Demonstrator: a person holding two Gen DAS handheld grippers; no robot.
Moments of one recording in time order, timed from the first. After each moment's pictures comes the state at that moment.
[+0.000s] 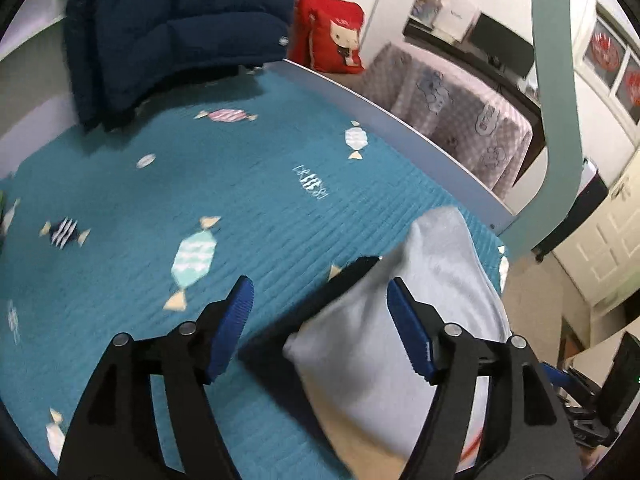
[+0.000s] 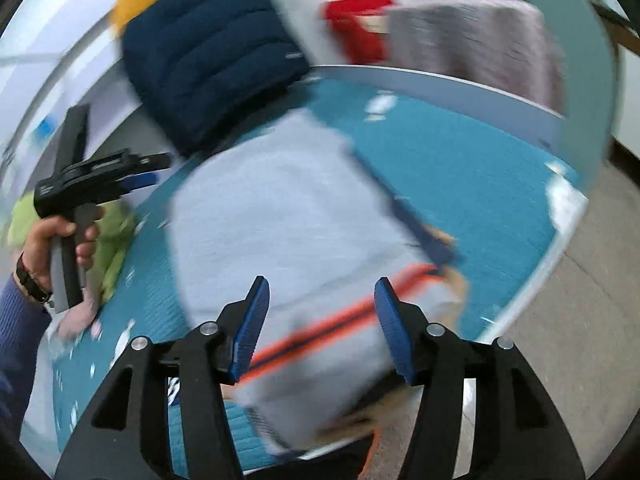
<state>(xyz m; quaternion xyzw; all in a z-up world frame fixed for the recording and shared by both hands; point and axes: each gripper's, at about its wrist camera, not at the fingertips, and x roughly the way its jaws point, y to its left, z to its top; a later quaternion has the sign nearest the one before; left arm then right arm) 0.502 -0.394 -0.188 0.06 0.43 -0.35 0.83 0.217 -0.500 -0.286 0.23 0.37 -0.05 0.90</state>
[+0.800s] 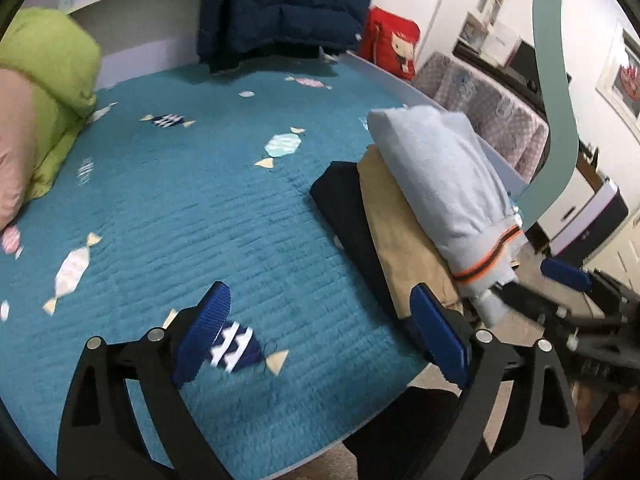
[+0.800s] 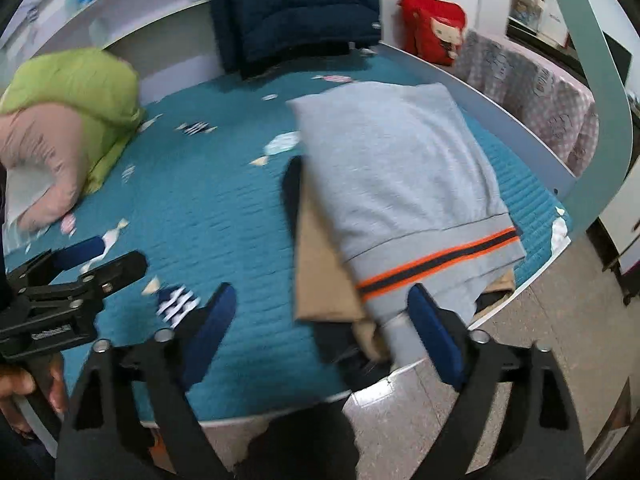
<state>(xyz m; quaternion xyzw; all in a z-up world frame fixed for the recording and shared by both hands) 0.288 -0.209 -0.224 0.00 0.42 -0.26 0.87 0.179 -0.308 -0.249 0.06 0.44 -0.07 0.89</state>
